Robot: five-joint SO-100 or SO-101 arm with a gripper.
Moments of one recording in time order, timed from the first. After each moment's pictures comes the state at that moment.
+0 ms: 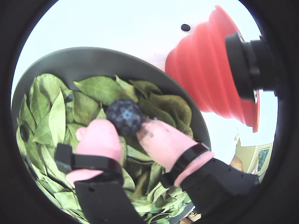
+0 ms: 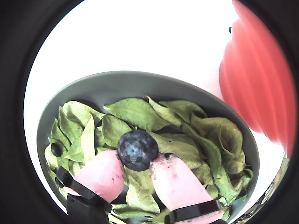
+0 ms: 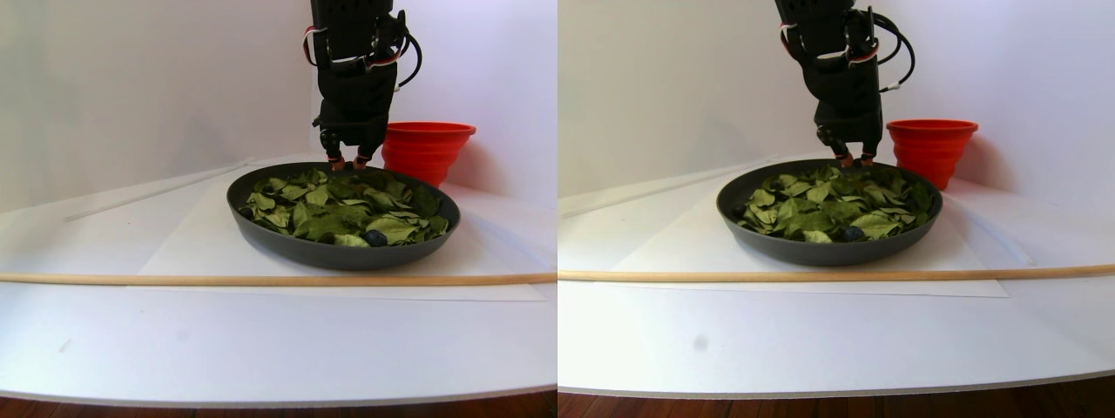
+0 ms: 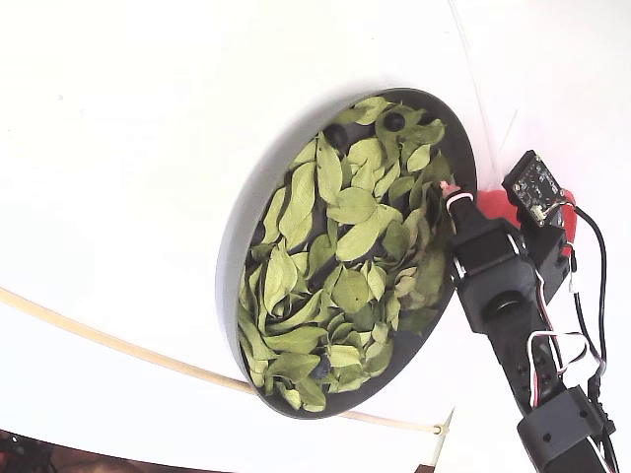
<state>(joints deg) 18.6 68.3 94.1 -15.8 -89.5</state>
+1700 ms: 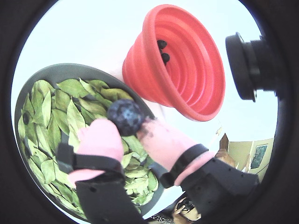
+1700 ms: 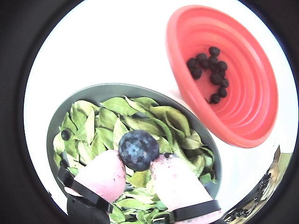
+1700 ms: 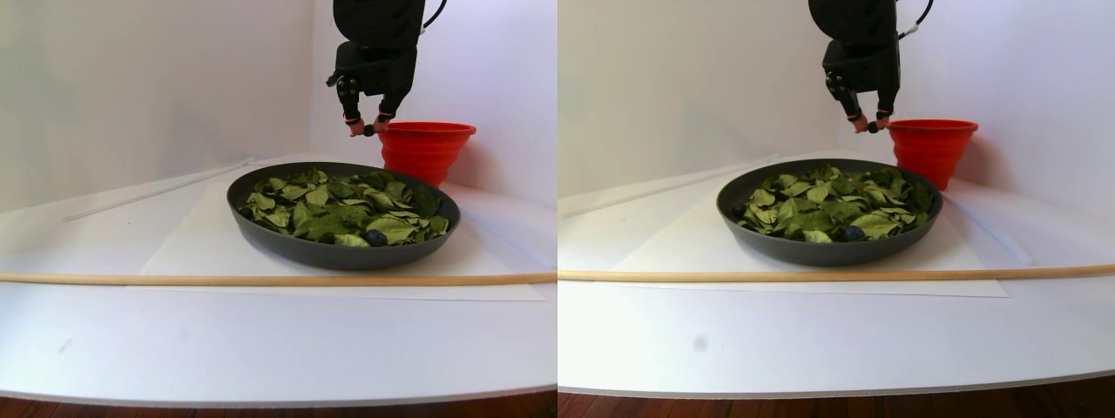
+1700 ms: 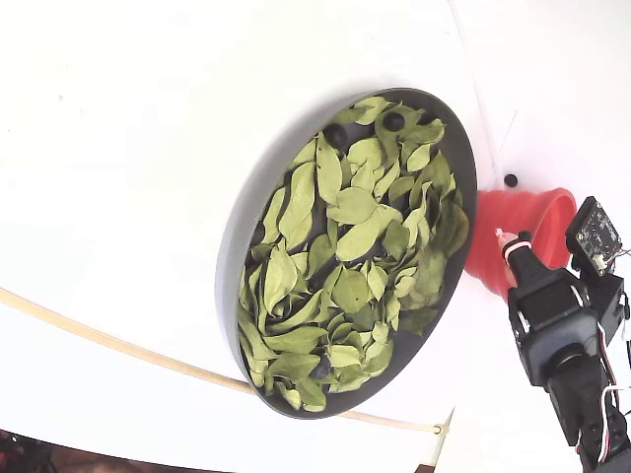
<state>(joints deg) 22.9 90.0 108.0 -7.5 -91.6</state>
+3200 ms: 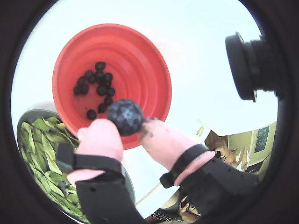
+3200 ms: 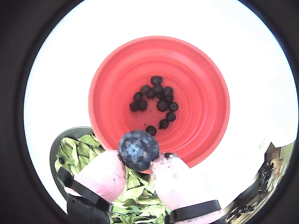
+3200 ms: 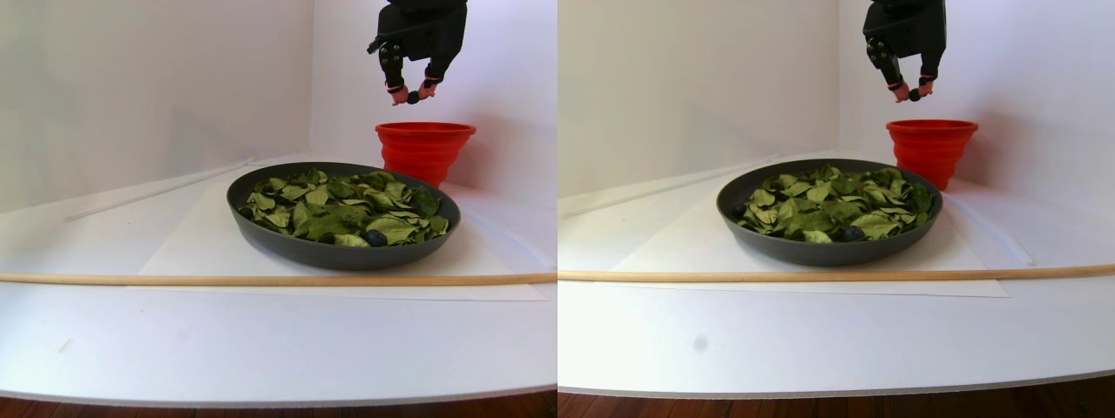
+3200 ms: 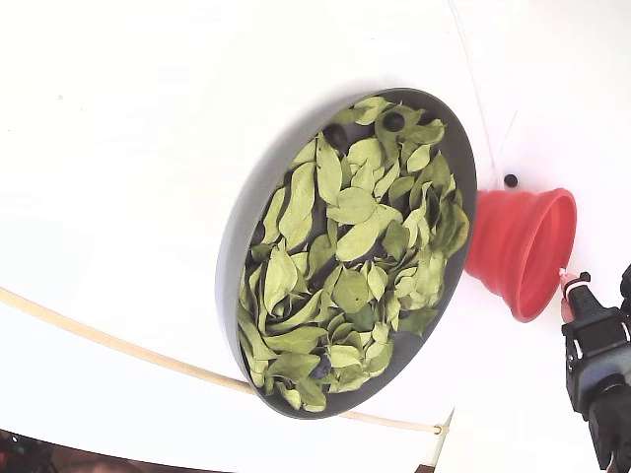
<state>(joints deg) 30.9 92.5 103.4 -5.7 -89.7</state>
